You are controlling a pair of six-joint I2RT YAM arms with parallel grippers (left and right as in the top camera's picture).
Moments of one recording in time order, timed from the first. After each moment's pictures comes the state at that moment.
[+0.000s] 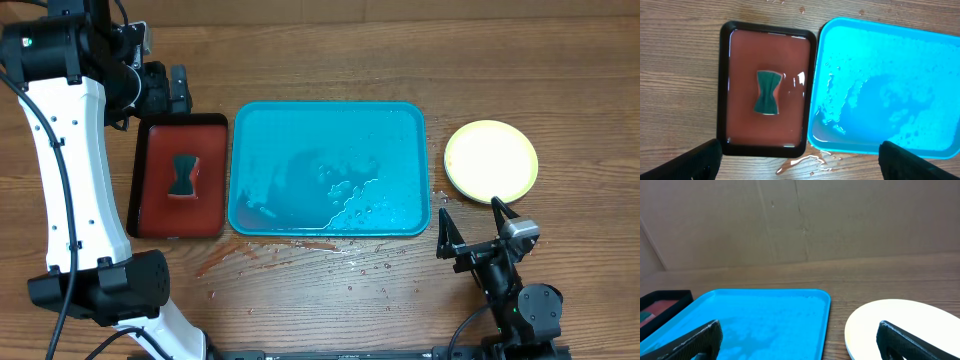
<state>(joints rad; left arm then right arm) 0.13 1.89 2.27 -1.63 0.12 -0.02 0.15 0.01 0.02 -0.03 -0.10 0.18</state>
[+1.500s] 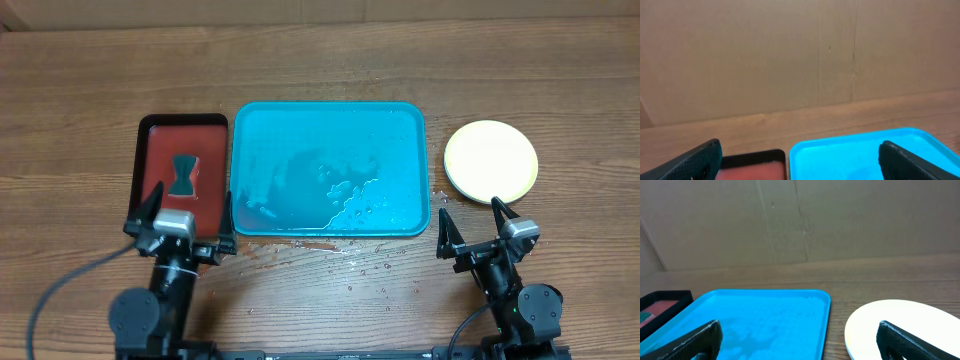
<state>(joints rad) -0.03 0.24 0.35 -0.09 0.12 0.04 0.15 0.01 0.02 -0.03 -0.10 0.18</state>
